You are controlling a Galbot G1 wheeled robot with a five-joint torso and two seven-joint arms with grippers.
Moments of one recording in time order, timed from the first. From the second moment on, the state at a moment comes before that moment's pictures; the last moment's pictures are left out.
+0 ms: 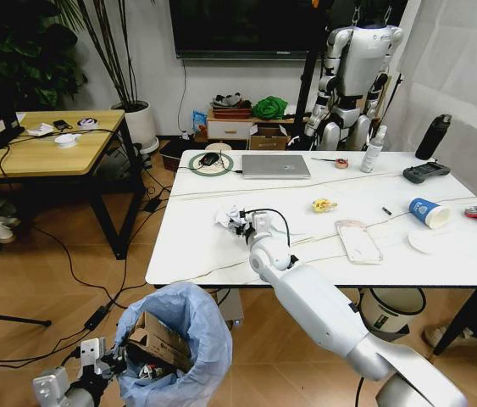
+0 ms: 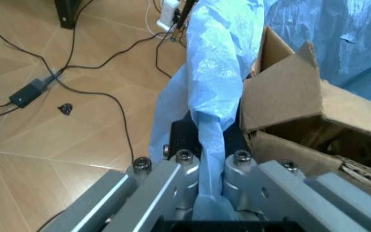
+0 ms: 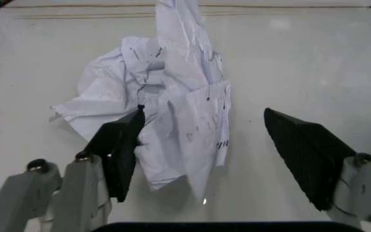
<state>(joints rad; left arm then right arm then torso) 1.92 -1.04 -0.67 -2.14 -0.84 0.26 -0.17 -0.52 1.42 -0.20 1.23 0.67 -0.41 0.43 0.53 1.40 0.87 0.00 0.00</state>
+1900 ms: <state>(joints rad) 1.90 -1.01 -0.68 -2.14 -0.88 0.26 -0.18 -0.76 1.02 -0.73 1.87 0.57 0.06 0.22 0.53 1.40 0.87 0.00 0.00</state>
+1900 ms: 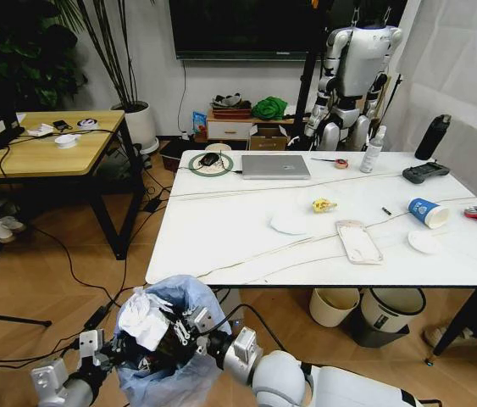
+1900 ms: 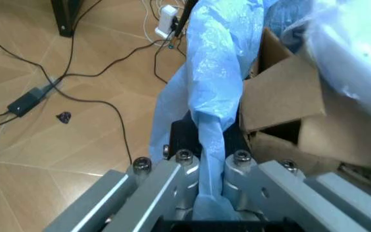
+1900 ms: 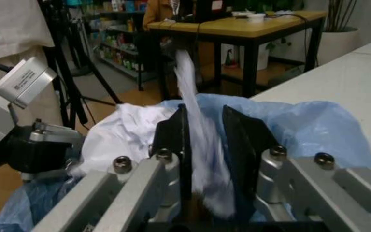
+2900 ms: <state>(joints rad) 1.90 -1.02 -0.68 -2.15 -0.86 0.26 -0.18 -0.62 1.13 -0.02 1.39 0.68 -0.44 0.22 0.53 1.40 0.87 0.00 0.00</state>
